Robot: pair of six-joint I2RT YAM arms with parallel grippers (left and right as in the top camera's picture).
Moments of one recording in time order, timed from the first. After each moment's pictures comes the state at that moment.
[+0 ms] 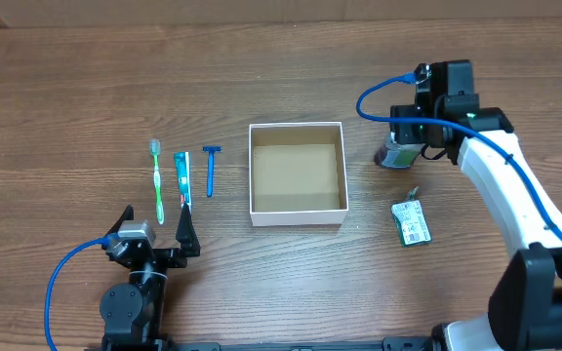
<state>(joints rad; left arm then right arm) -0.02 0.01 0.01 -0.08 0.01 -0.16 0.08 1.66 1.27 -0.62 -0.04 0.04</state>
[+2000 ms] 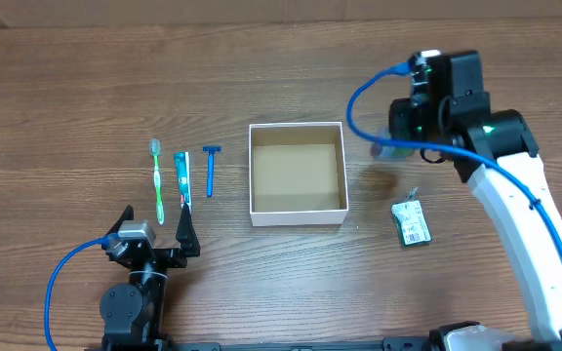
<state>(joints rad) -0.02 0.01 0.01 -0.08 0.01 -0.16 0.21 1.47 1.42 -0.87 0.00 0.04</state>
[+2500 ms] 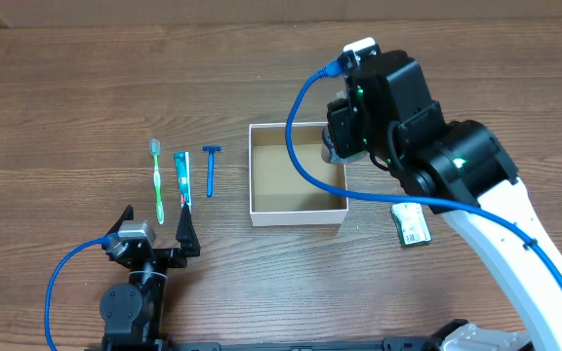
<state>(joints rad) -0.02 0.01 0.01 -0.08 0.01 -0.16 0.57 1.47 1.68 -0.98 0.15 0.15</state>
